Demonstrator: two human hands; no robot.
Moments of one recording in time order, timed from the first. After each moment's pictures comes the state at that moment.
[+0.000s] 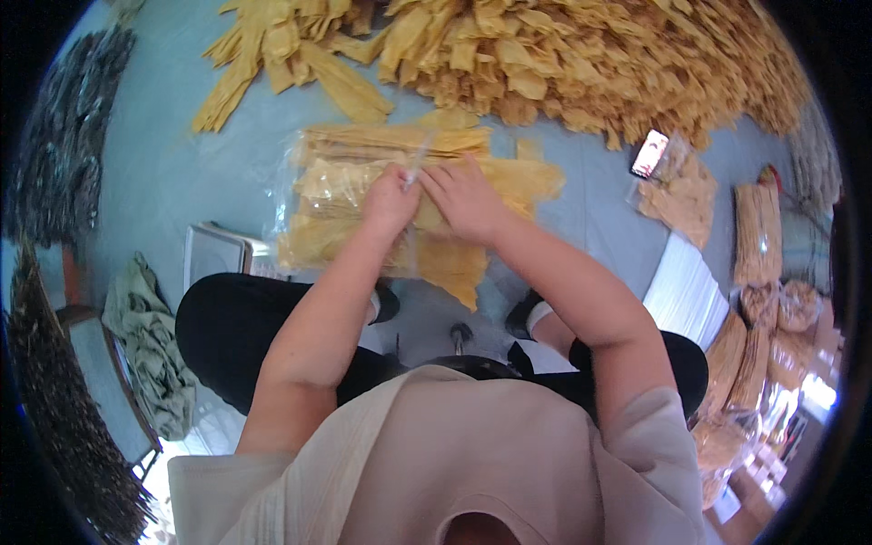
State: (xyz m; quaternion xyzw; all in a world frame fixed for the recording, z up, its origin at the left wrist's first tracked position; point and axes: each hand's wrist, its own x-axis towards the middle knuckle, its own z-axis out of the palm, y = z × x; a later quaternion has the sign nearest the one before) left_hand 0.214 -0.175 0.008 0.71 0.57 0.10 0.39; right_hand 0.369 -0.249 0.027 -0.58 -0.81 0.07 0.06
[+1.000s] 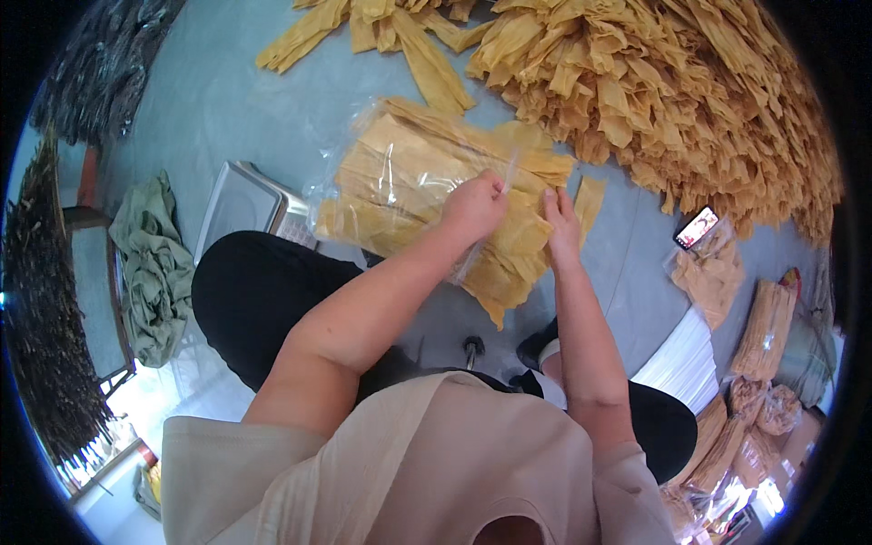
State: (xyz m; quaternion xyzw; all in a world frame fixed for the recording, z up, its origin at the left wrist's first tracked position) left_hand 0.235 -0.175 0.000 0.68 0.55 0.13 0.46; right_hand 0.395 -0.253 -0.047 -0.76 -0.28 0.39 0.43
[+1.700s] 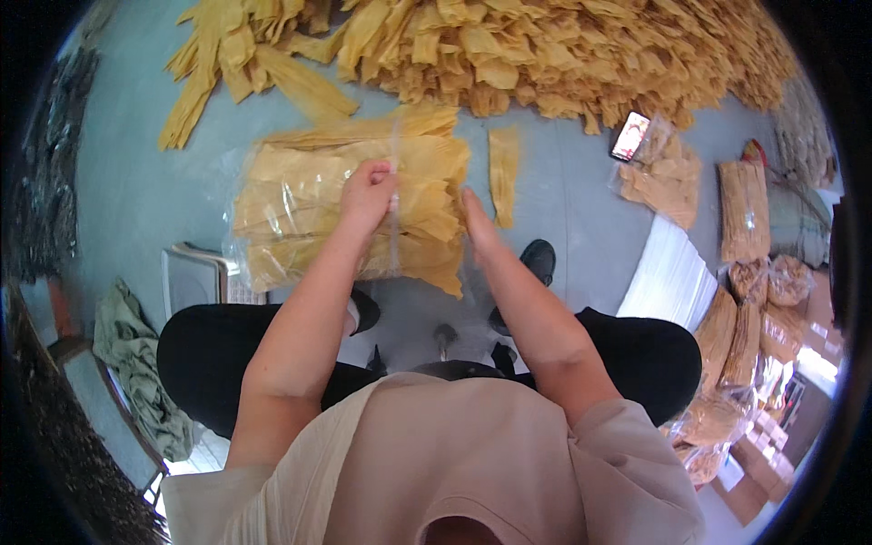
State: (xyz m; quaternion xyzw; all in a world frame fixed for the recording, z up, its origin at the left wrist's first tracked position) left_hand 0.241 -0.161 -0.012 0.49 0.56 0.19 0.64; right_hand 0.382 -0.293 -0.031 -0.60 -0.05 0.58 0.54
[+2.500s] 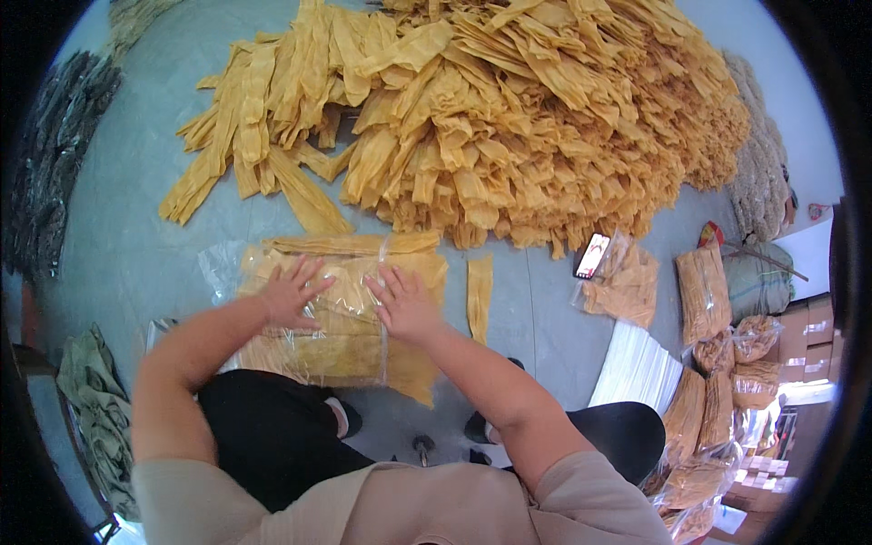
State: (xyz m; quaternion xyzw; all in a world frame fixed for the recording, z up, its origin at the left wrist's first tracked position) left_hand 0.124 -0.038 0.018 0.94 0.20 -0.22 0.14; right_hand 0.356 -0.193 -0.029 -0.66 -0.74 0.10 0.05
